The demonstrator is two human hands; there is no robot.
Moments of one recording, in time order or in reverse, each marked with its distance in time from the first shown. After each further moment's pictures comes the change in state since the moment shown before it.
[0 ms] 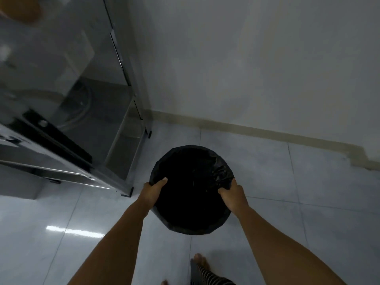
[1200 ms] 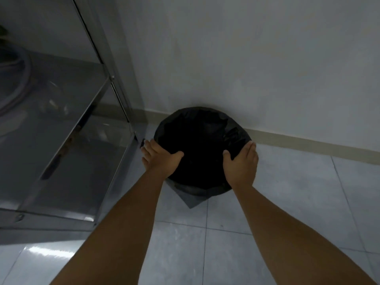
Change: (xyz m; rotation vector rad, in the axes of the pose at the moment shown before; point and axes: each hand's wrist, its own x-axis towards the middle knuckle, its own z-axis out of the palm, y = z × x) left_hand 0.261 0.084 0.067 0.586 0.373 0.290; right_hand 0.277 -0.062 0.080 -0.204 0.584 -0.361
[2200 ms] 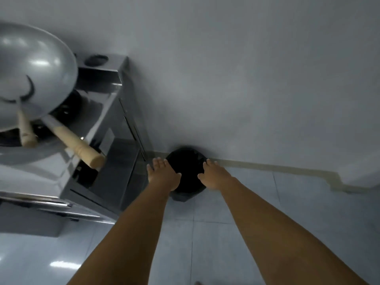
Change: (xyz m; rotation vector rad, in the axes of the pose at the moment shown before) left_hand -0.298 0.171 -0.269 0.773 -0.206 0.211; right_hand -0.107 -0.193 -0.387 -0.475 -0.763 -0.291
